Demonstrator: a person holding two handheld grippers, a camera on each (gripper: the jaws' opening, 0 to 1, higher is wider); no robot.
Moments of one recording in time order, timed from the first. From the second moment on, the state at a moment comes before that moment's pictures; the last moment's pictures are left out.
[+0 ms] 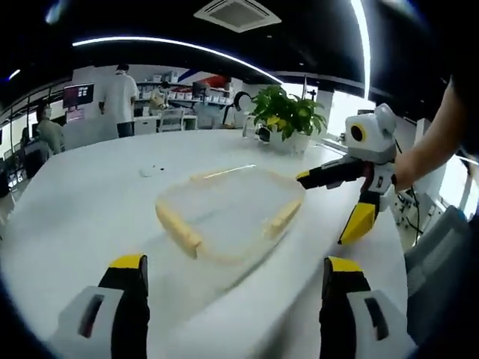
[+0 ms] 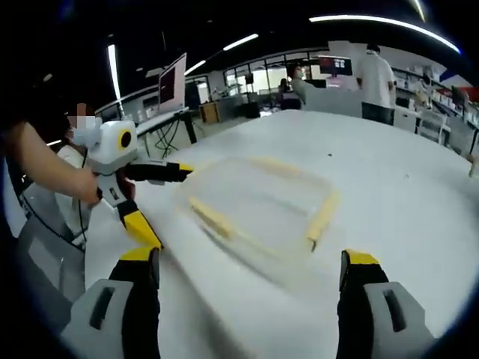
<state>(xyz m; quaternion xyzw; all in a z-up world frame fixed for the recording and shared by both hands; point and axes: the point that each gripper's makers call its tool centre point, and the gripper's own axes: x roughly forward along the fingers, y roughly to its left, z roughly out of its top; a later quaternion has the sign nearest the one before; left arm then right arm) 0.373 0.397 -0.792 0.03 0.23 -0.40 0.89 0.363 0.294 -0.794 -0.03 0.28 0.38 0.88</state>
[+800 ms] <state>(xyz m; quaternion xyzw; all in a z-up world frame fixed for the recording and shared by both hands) 0.332 0.430 -0.786 0.01 0.25 -0.38 0.89 0.315 0.247 -0.789 0.01 0.29 0.33 0.90</state>
